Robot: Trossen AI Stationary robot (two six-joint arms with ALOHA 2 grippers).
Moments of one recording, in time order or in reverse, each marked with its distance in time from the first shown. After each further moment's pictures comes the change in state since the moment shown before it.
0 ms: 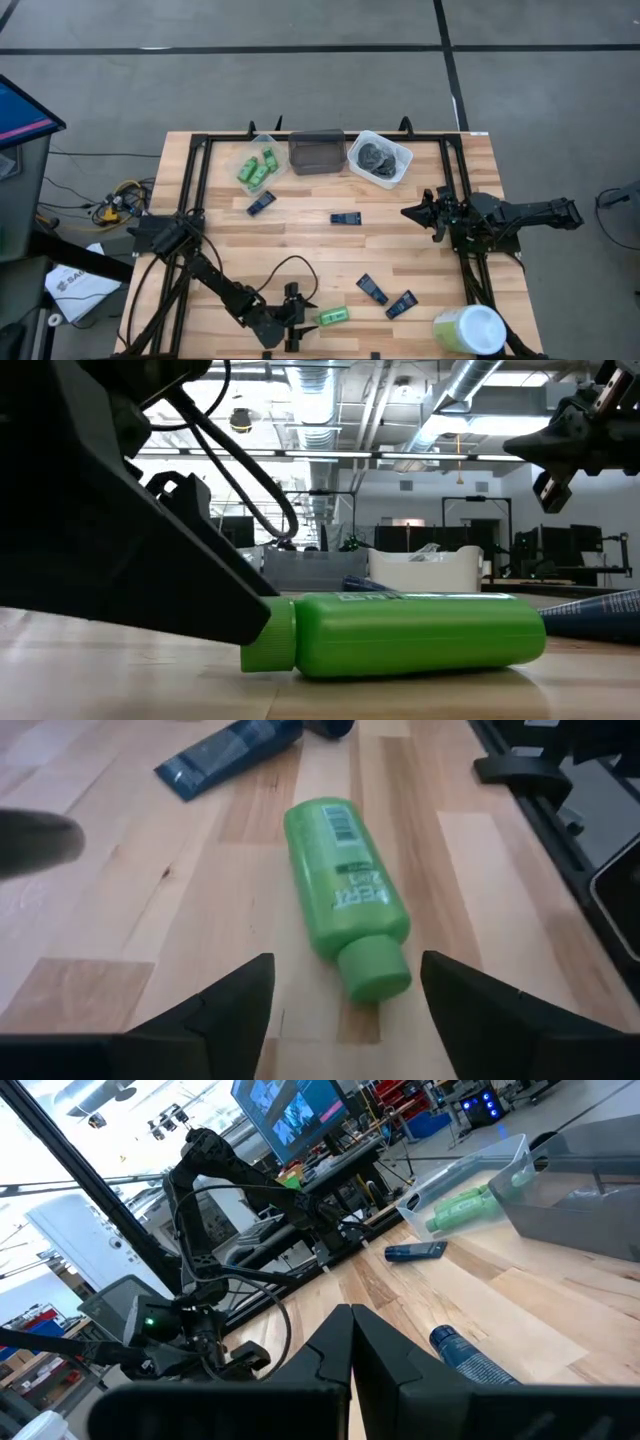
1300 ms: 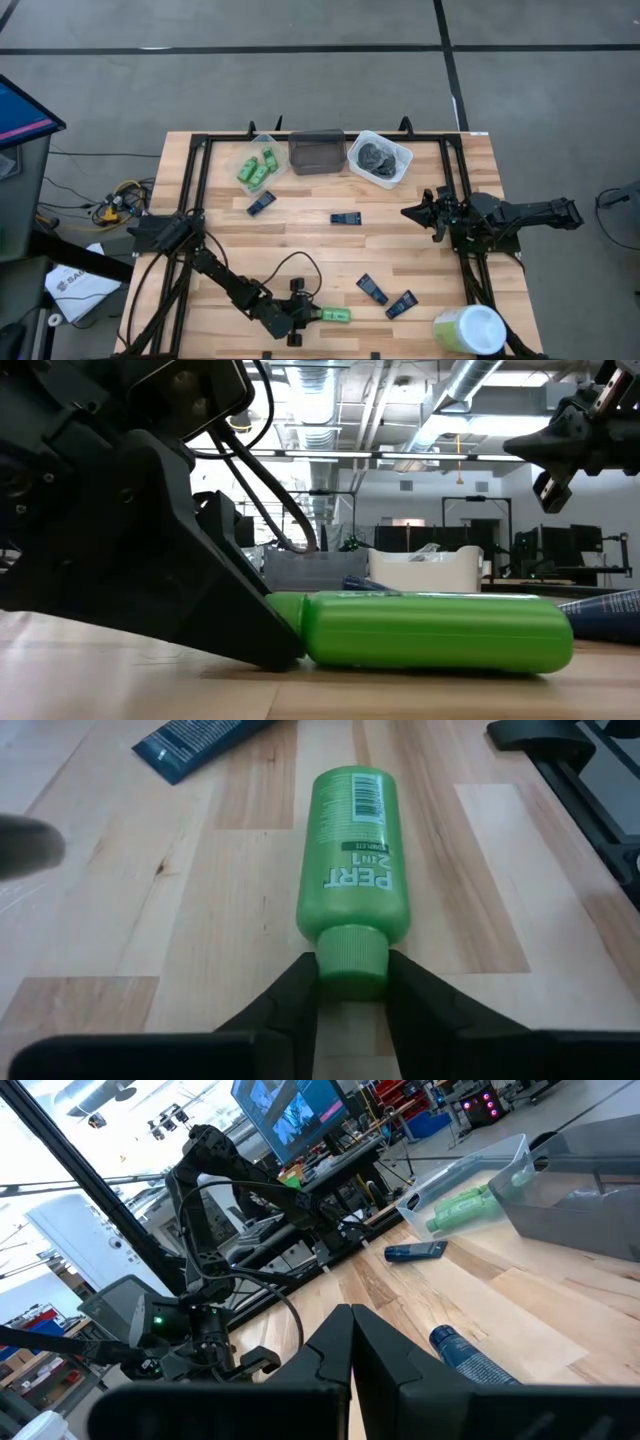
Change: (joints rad) left arm 0.058 -0.002 0.000 -0.023 0.132 0.063; right arm 0.000 0.000 0.000 0.000 0.000 0.000
